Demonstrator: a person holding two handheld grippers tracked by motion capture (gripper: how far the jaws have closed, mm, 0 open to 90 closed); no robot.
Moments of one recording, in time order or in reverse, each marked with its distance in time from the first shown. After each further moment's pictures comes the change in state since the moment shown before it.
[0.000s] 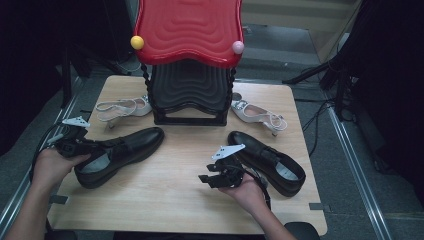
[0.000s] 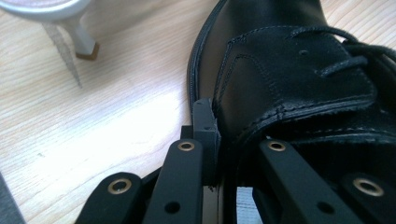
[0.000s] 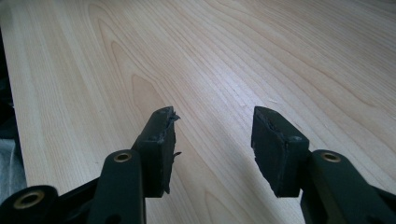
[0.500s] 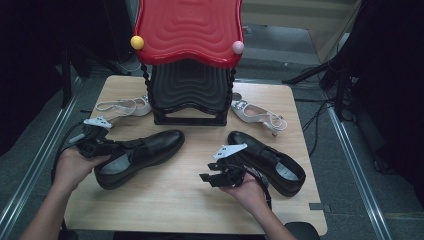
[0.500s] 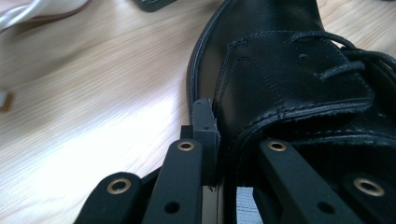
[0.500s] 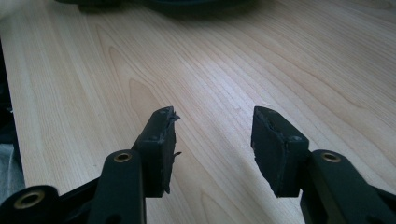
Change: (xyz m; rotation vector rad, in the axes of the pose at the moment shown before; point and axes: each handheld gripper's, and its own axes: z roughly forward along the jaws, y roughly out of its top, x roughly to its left) left arm -0.054 0.029 0.020 -0.022 -0.059 0.032; right arm -0.001 0.000 -0.004 -0.016 -0.010 0.006
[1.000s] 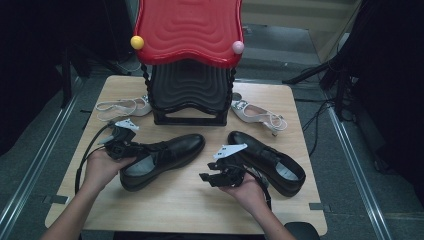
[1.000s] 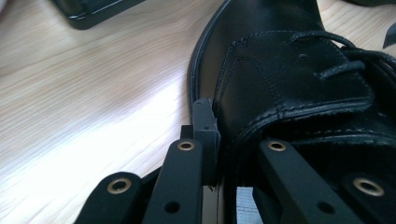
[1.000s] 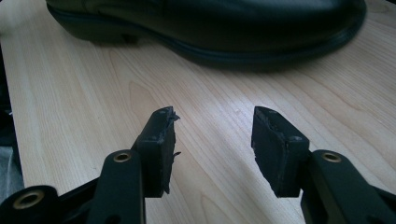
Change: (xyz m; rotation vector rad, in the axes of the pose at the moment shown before) left arm -0.046 0.023 0.044 0.025 -0.016 0.021; right arm 0.001 0.001 0.000 -0.009 -0.005 0.000
